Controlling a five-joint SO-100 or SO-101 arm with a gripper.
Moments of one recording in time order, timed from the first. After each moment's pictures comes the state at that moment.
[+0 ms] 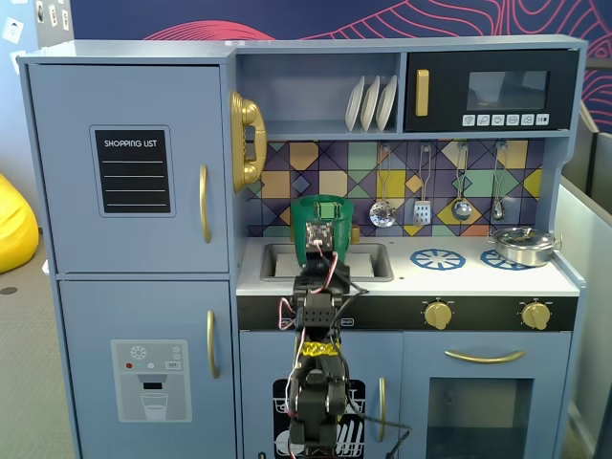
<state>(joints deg) 2.8 165.1 142.1 19.6 -96.3</state>
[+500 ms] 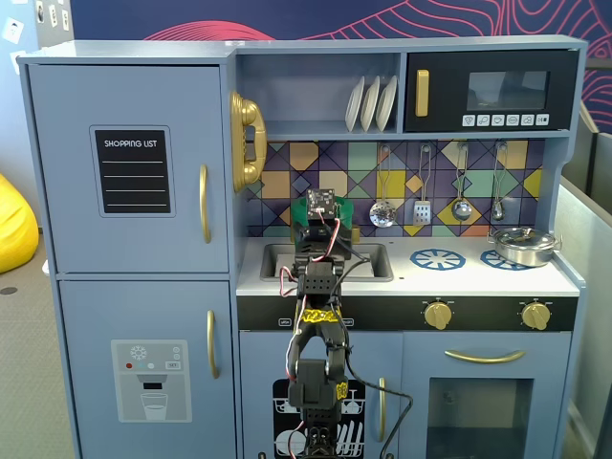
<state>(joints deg) 3.5 147.9 122.8 14.8 -95.1</state>
